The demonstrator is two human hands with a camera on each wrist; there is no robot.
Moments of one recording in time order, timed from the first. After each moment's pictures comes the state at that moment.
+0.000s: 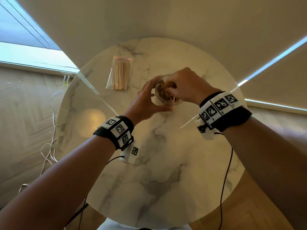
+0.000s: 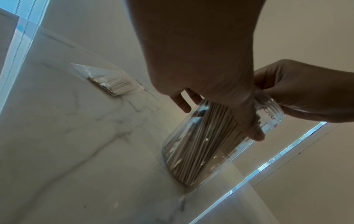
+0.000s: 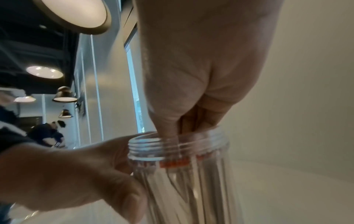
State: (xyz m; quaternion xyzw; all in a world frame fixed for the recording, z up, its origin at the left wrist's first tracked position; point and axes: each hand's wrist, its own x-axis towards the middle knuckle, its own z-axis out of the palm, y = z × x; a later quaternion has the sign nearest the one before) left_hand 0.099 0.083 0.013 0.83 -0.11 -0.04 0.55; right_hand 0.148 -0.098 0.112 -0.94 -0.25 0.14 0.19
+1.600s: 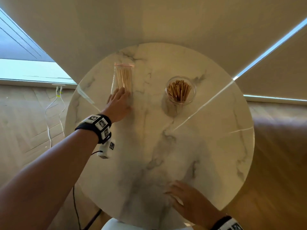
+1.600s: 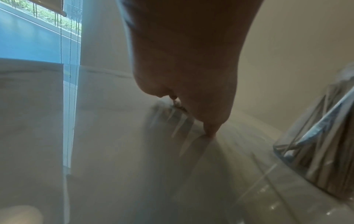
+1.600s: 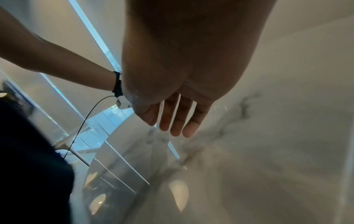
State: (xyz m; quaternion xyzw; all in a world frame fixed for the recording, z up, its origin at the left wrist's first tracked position) left_hand 0.131 0.225 -0.046 0.96 -0.10 -0.17 0.19; right_hand -0.182 -0.082 -0.007 -0.88 -0.22 0.20 0.37
